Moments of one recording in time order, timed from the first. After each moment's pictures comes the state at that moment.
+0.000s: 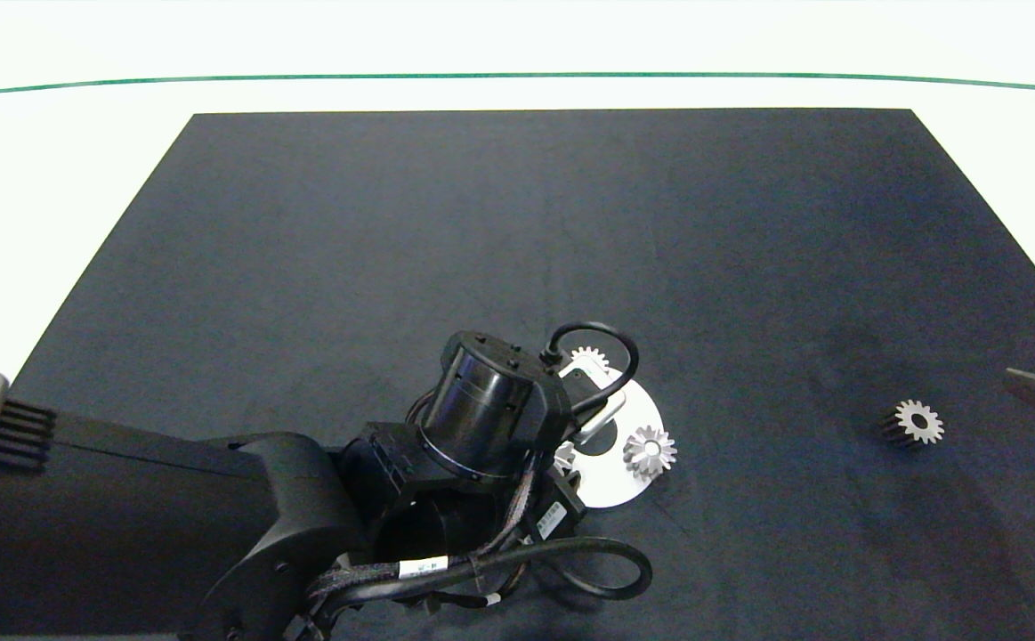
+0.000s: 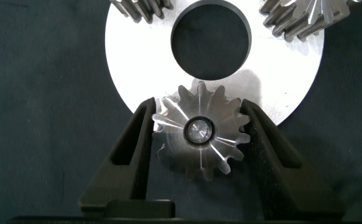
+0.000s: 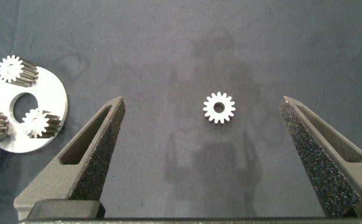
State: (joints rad) left arm -0.91 1.82 -1.00 -0.26 0.32 0.30; right arm 0.07 0.94 -0.67 -0.04 -0.01 0.07
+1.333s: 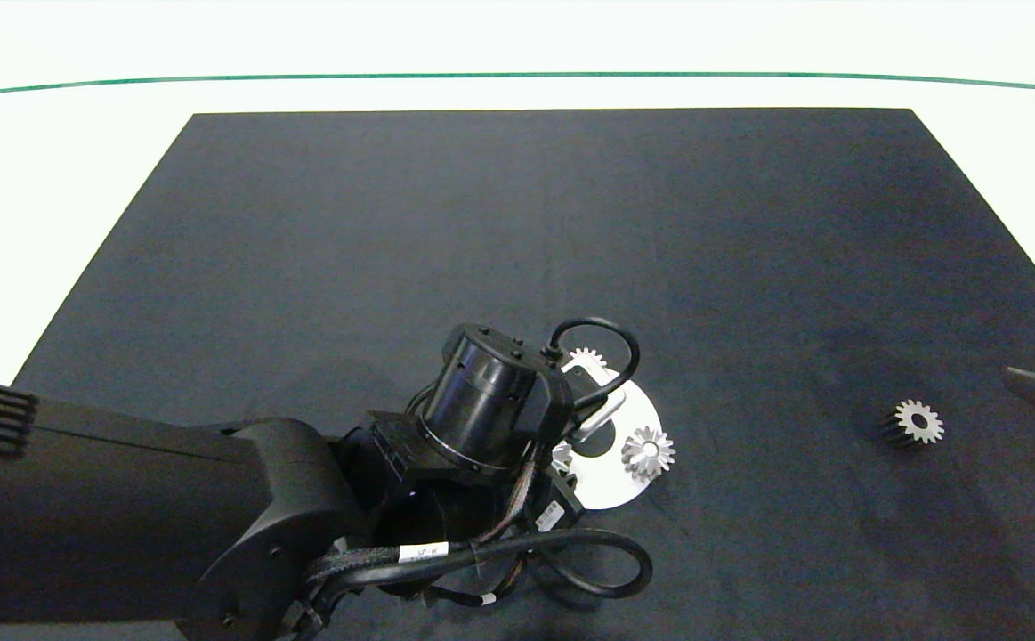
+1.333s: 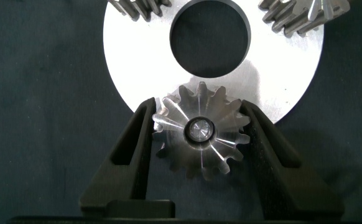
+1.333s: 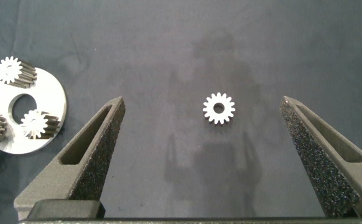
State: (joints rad) left arm -0.91 1.81 -1.04 -0.17 0.32 0.30; right arm 0.07 0.94 -0.67 -0.04 -0.01 0.06
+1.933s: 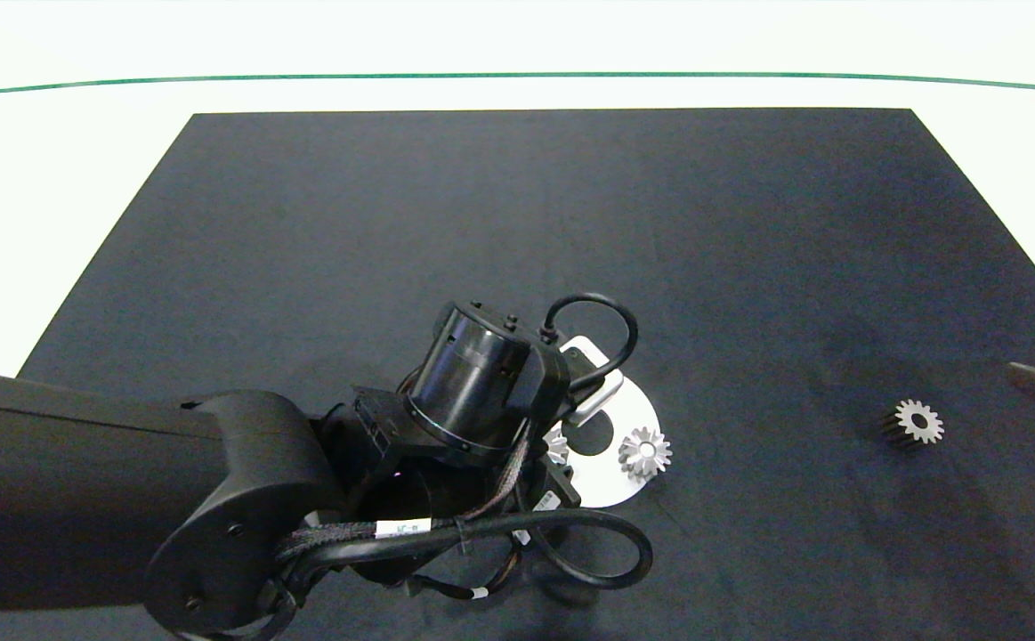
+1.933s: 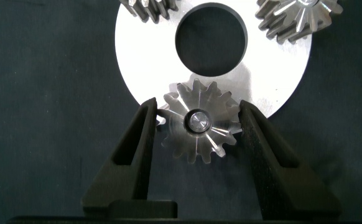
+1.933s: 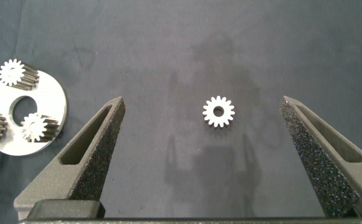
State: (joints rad) left arm -0.91 1.77 -1.09 -0.09 0.32 0.29; right arm 0.07 0.94 -0.67 -0.05 -0.01 0.06
